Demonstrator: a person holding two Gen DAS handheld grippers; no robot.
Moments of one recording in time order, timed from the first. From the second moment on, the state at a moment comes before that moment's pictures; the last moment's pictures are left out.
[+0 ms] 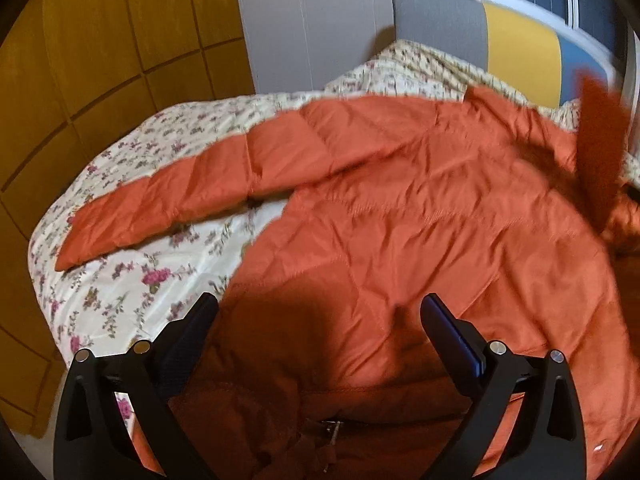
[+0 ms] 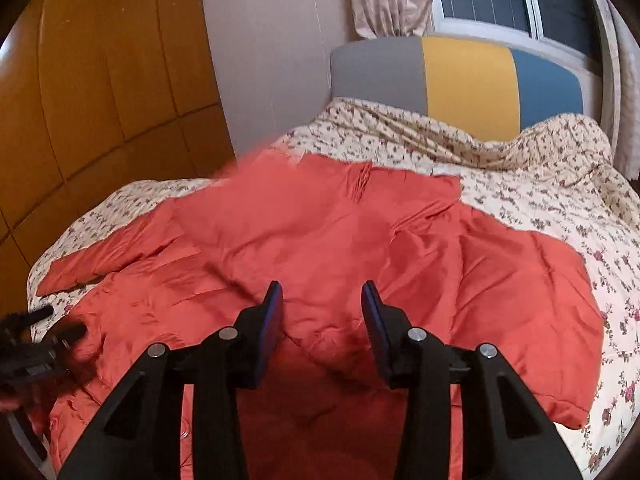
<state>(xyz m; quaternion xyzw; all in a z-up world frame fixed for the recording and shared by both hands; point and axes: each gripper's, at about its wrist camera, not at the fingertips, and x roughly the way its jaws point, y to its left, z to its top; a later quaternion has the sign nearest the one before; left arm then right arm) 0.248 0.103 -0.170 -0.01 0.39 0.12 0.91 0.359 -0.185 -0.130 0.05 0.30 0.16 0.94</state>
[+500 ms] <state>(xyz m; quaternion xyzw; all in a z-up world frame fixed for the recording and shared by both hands) 0.351 0.002 -0.122 -0.07 0.34 -0.04 0.94 0.322 -0.358 -0.170 0.25 0.31 -0.11 0.91</state>
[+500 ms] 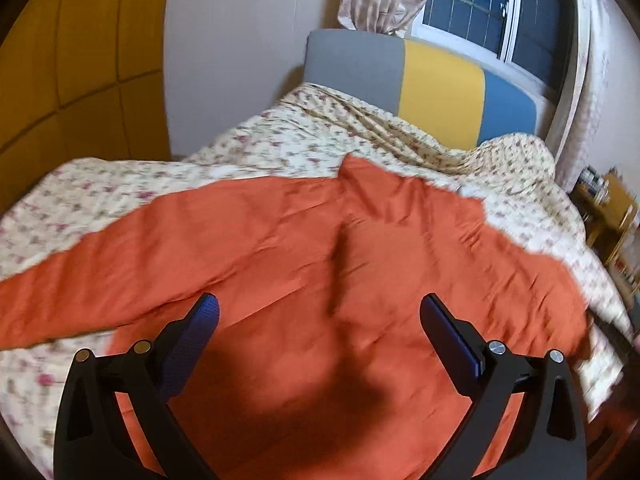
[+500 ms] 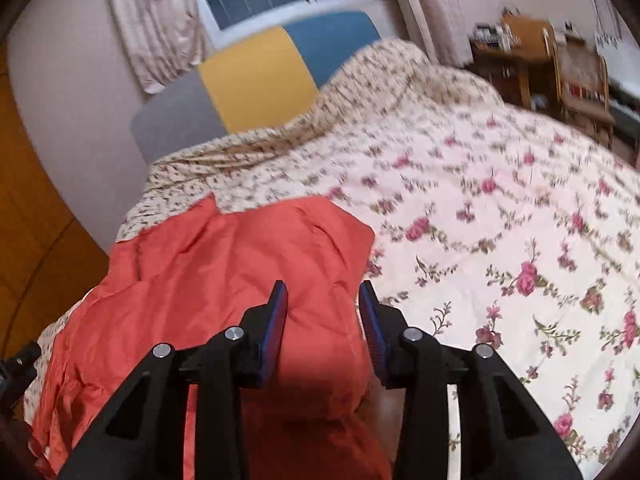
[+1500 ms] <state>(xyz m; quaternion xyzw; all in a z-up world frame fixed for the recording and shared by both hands) 0.429 -0.072 -0.206 0.02 0.42 -0.10 0.90 0.411 -0.320 -0.213 0.18 0.38 -0.07 0.90</state>
